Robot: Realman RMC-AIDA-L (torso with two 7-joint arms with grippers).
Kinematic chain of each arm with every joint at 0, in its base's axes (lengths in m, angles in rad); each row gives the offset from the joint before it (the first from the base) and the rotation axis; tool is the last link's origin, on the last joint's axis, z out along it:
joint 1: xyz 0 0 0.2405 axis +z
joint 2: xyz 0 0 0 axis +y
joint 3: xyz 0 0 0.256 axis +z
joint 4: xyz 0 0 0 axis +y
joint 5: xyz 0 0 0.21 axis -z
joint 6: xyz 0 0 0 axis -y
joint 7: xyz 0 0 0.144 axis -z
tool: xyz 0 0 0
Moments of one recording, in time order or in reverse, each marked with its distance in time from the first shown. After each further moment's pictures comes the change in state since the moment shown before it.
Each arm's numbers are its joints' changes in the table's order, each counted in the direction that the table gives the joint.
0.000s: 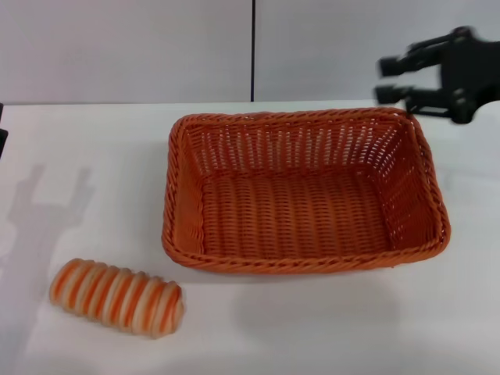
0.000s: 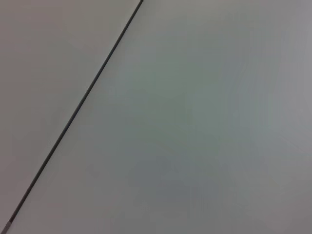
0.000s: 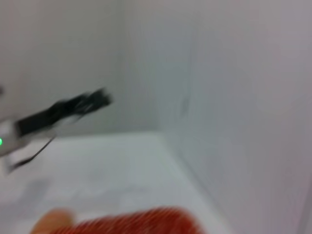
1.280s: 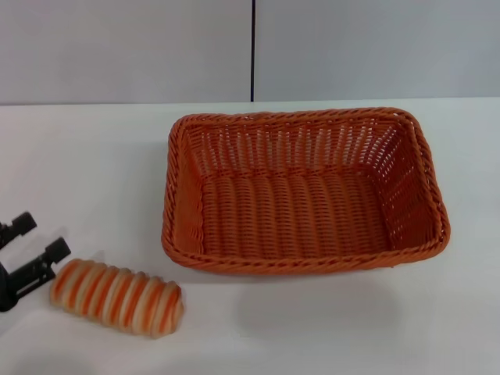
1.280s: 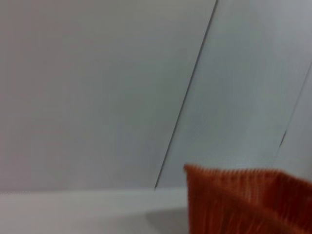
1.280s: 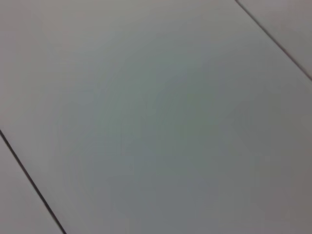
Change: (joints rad) left arm 0.050 0.065 0.475 0.610 -0.201 0.040 0.493; right arm -0.402 0.087 0.765 0.614 -0.707 0.331 0.276
